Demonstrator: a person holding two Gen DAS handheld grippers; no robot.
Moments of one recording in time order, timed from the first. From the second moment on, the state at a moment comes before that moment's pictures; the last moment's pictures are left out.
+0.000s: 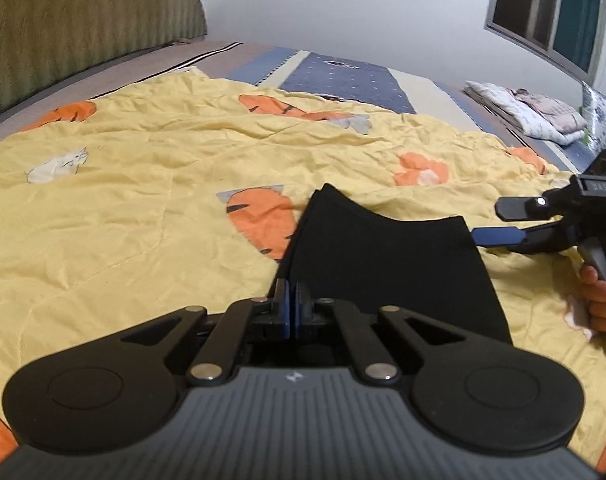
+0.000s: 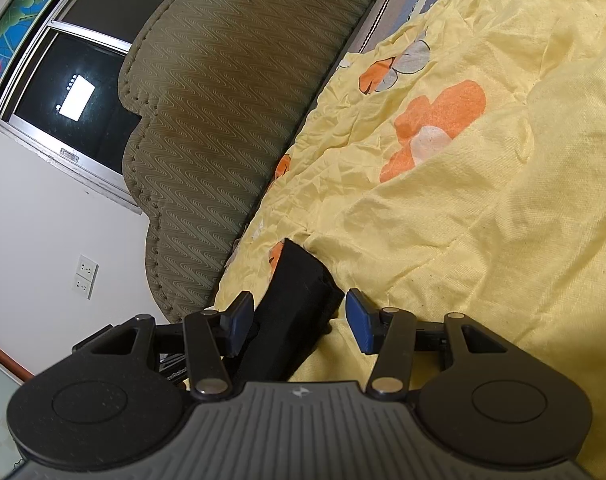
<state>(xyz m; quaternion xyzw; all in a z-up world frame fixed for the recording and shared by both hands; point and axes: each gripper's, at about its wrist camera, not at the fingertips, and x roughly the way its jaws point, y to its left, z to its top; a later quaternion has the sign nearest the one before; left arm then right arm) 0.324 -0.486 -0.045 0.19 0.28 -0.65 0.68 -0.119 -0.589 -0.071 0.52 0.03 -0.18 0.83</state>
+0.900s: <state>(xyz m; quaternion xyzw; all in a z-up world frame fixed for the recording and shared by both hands) 0.271 -0.225 0.046 0.04 0.25 -0.47 0.85 -0.105 -0.580 -0.059 0.51 0.06 -0.17 0.84</state>
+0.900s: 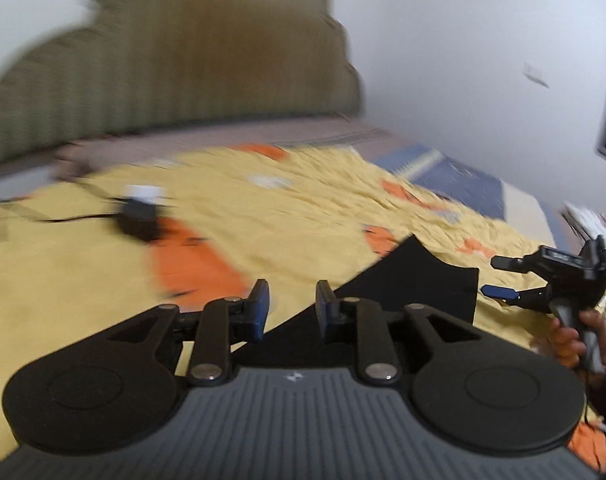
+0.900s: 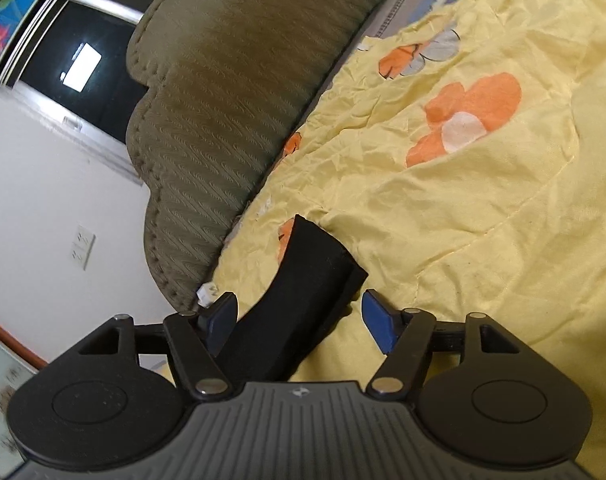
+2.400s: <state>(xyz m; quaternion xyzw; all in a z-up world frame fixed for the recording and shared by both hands) 0.123 0.069 0.011 -0.22 0.23 -0.29 0.90 -0.035 -0.574 -0.048 0.51 0.12 -0.26 0.81</state>
